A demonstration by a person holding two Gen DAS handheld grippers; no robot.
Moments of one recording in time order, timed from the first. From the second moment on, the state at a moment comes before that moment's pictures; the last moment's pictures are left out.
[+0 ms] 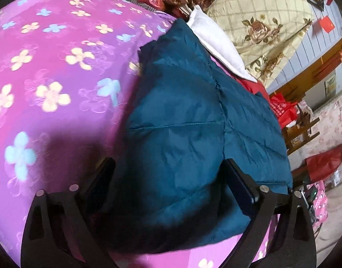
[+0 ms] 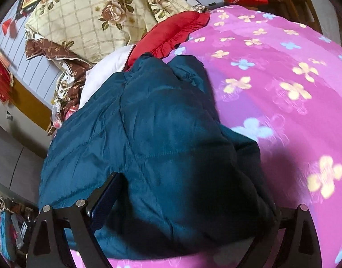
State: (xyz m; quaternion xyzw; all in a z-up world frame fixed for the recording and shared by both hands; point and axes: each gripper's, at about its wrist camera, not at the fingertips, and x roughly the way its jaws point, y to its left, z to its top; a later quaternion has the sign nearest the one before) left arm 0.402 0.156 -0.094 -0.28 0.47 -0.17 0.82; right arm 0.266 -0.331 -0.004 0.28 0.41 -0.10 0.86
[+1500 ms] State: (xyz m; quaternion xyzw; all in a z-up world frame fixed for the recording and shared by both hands) left arm 0.275 0.149 -0.021 -0.16 0.47 -0.08 0.86; right arm 0.146 -0.299 0.050 0.16 0.41 -0.14 0.89
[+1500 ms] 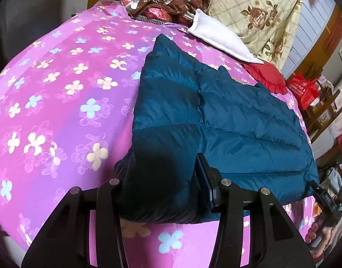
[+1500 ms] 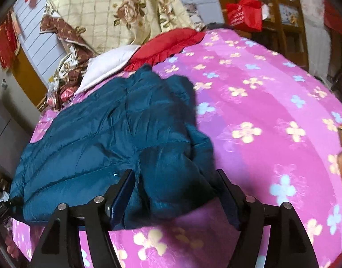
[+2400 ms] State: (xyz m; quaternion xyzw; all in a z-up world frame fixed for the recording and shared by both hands) left arm 0.271 0.151 0.005 -0.08 0.34 0.05 0.94; right arm 0.298 -0.151 0.017 0.00 0.42 -0.10 0.90
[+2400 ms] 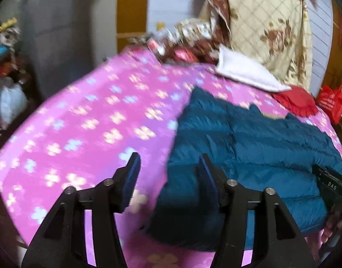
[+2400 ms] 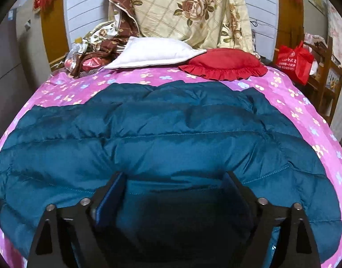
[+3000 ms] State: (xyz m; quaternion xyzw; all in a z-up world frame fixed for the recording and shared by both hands) left arm 0.121 0.126 0.099 -0.02 0.17 0.08 0.98; right arm 0.145 -0.148 0.082 0.00 0.39 -0.08 0.92
